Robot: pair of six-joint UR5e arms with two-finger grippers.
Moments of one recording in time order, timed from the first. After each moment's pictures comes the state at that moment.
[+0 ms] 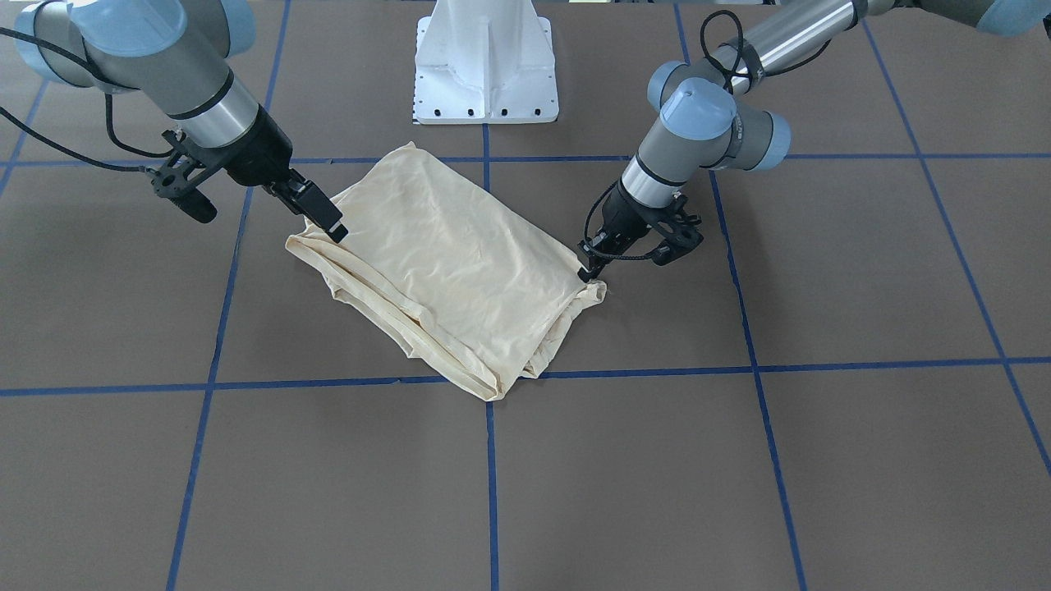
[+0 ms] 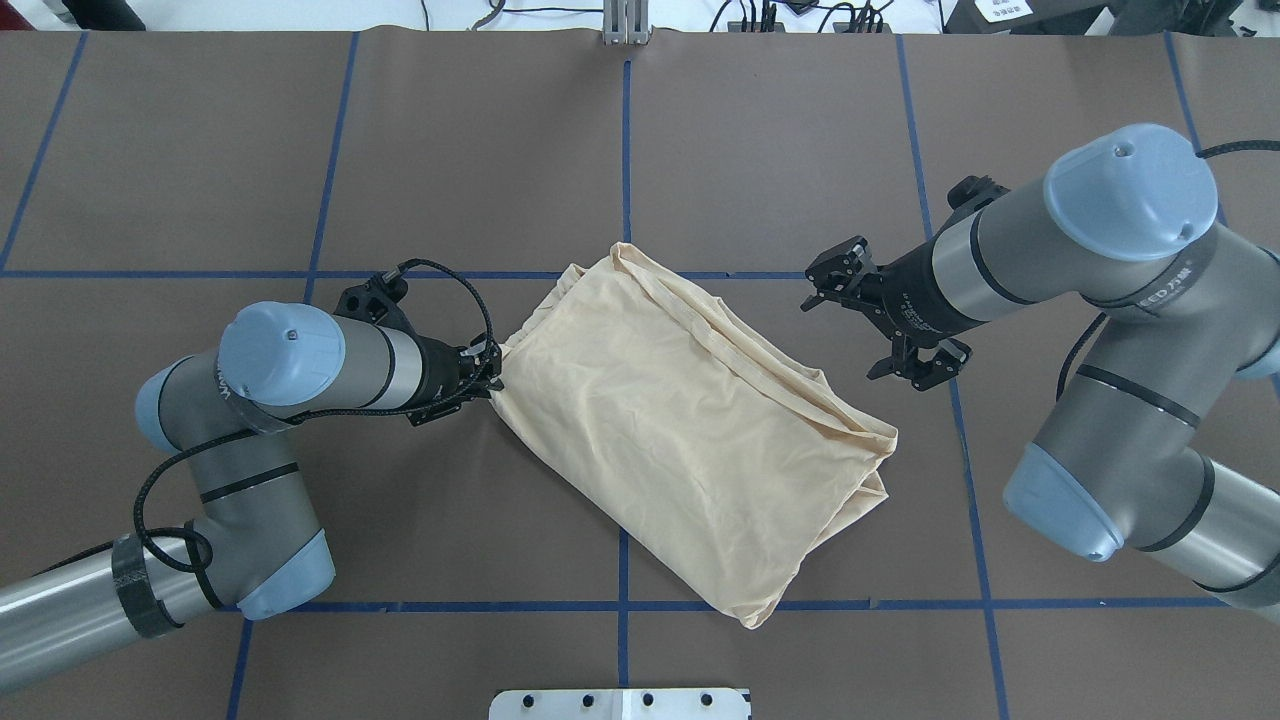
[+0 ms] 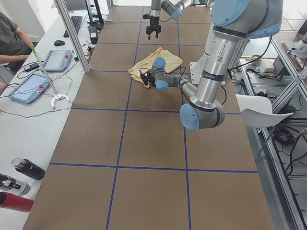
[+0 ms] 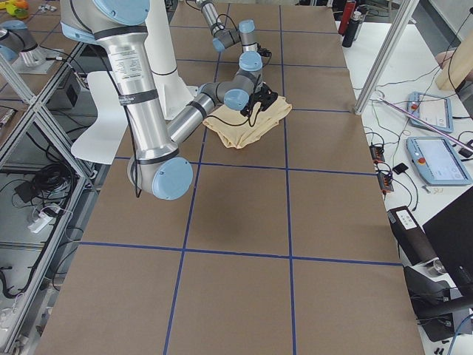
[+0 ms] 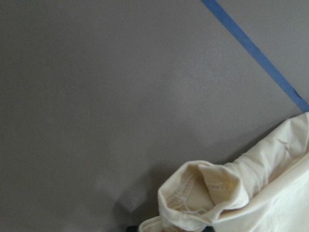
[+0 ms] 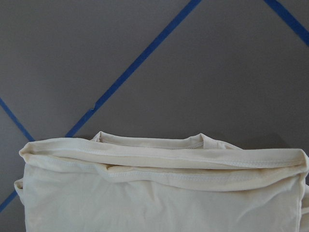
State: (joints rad) left arm -0.52 -1.99 -1.60 -2.28 -1.79 -1.91; right arm 0.72 -1.26 1.97 -1.29 2.08 1.92
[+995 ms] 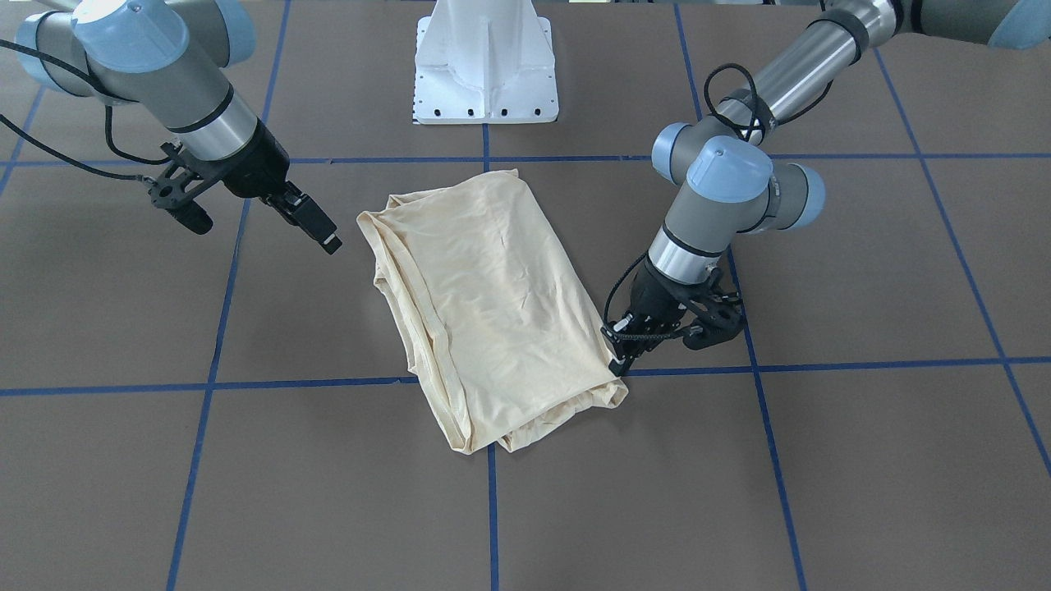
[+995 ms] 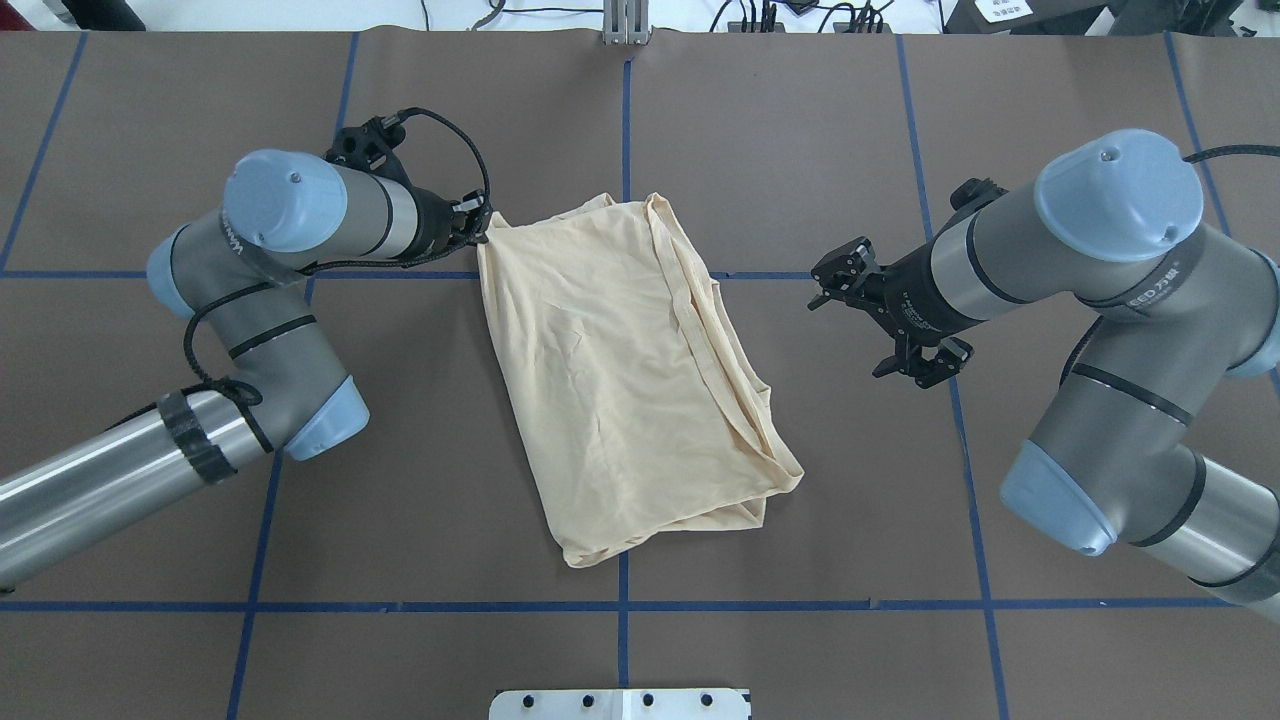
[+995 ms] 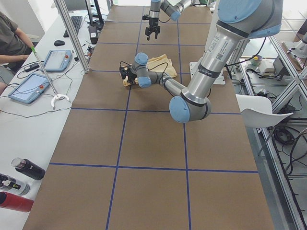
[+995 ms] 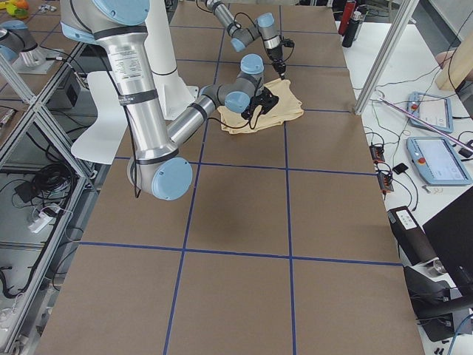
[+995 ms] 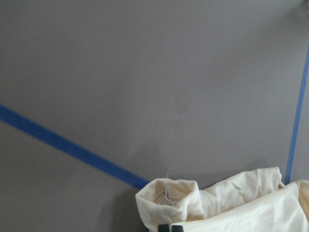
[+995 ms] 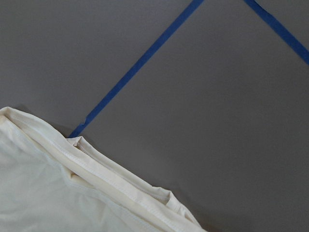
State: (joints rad) left arm -0.72 -2.19 -1.32 -2.36 -1.76 -1.60; right arm 0.72 -1.27 1.94 -1.29 2.06 1.92
